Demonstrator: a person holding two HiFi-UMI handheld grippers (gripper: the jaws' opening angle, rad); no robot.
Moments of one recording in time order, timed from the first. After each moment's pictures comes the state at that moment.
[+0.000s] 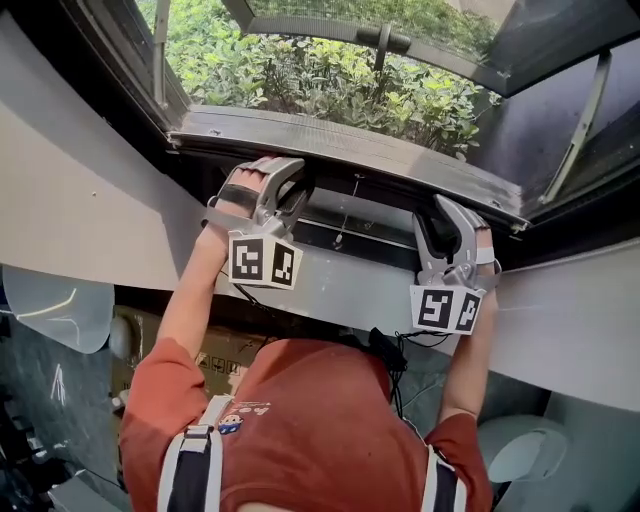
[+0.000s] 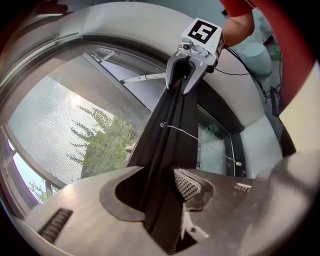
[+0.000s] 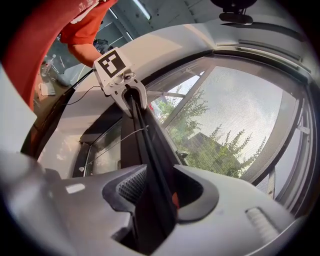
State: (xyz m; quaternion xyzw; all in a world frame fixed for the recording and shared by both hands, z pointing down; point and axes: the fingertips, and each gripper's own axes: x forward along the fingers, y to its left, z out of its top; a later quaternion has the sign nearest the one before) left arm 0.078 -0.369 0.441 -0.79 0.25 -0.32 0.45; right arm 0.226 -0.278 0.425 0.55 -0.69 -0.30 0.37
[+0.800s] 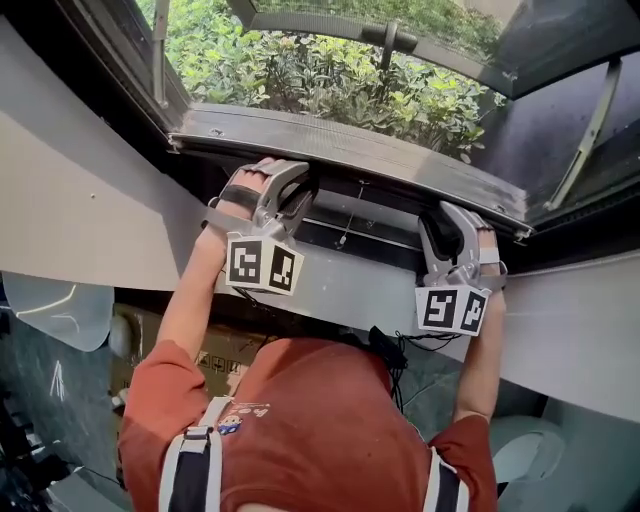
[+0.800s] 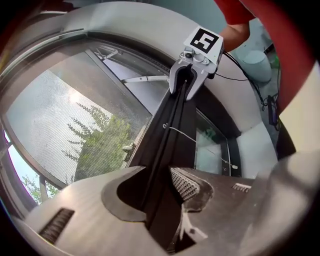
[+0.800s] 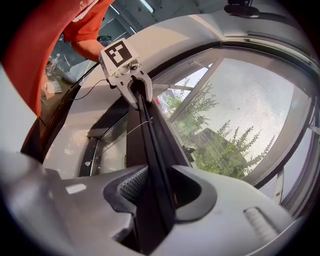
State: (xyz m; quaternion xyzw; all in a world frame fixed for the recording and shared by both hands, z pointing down) left arm 0.078 -0.367 0.442 -0.81 0.24 -0.32 0.42; right arm 0.231 -0.282 0.441 0.53 -0.69 -0.27 0.41
